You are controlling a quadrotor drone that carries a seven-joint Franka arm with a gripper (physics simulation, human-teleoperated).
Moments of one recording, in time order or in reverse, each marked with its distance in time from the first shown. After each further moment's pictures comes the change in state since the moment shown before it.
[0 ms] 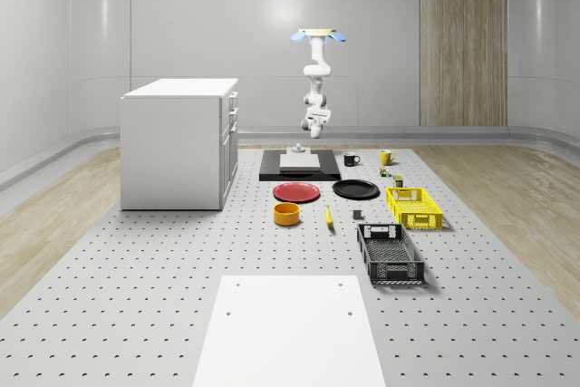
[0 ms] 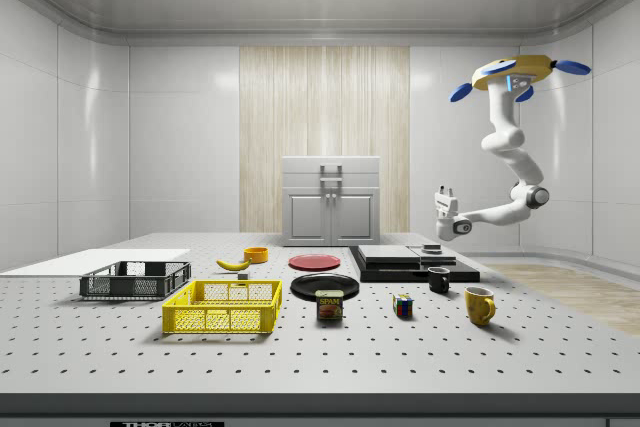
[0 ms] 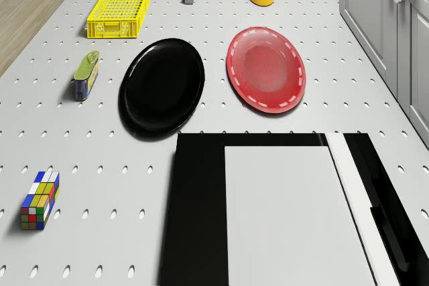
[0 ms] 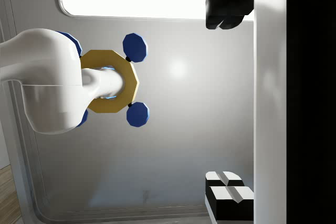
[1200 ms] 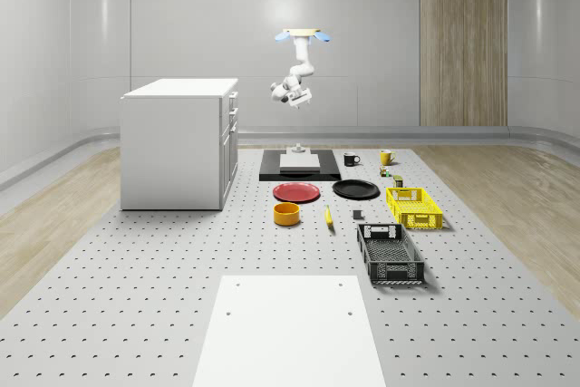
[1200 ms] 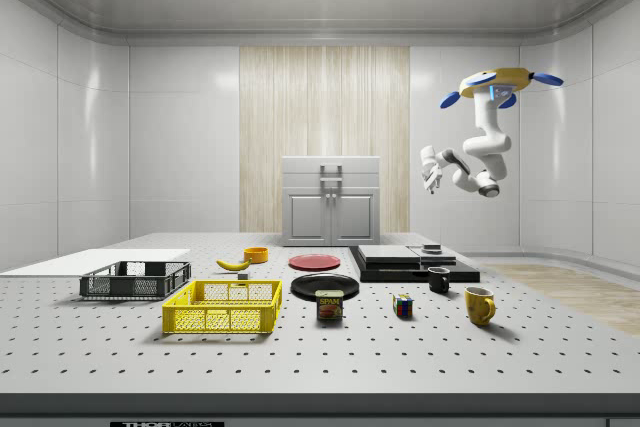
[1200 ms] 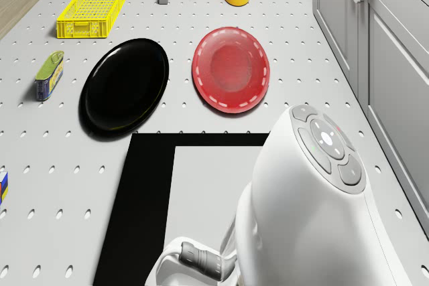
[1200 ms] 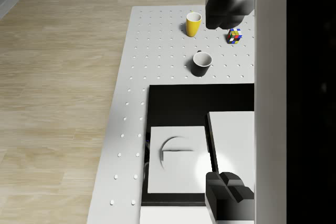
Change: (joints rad) arm -0.721 -0.220 1.024 -0.788 -1.735 -0.139 0.585
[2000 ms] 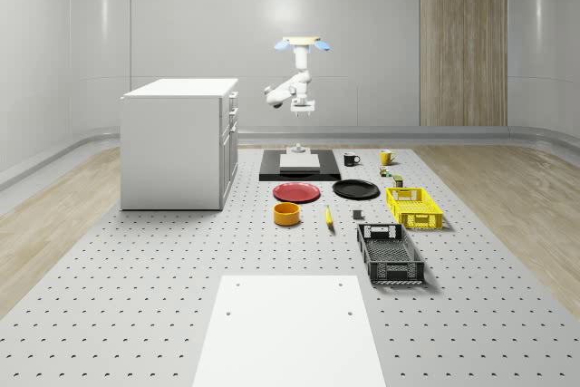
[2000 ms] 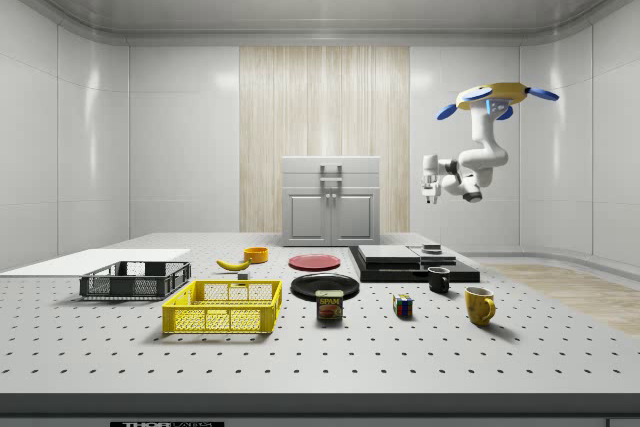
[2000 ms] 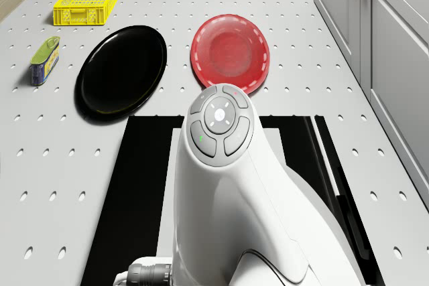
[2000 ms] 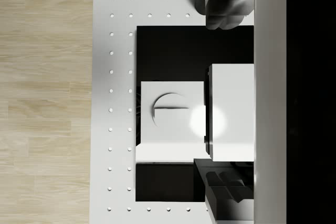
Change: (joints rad) arm -0.272 -0.129 0.137 -0.042 -0.121 -0.077 0.183
